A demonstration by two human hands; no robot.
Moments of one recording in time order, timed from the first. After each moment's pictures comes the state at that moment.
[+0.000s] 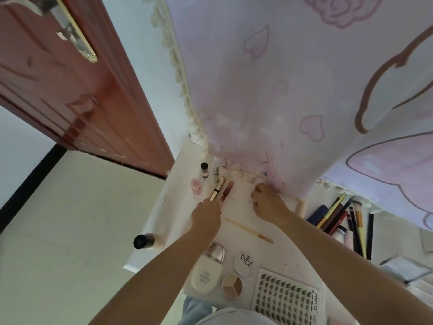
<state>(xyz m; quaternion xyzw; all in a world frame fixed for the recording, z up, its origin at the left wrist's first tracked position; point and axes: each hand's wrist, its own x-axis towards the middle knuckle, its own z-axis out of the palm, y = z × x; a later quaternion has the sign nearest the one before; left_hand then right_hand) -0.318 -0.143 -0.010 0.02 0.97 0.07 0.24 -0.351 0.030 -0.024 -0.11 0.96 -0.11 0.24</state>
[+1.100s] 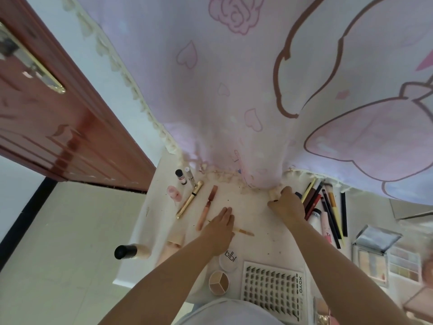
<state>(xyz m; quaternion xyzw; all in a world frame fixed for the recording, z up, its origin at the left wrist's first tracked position) -0.288 -0.089 -0.022 0.30 0.90 -0.04 0.32 -0.308 0.103 -0.002 0.29 0.90 -0.28 0.17</state>
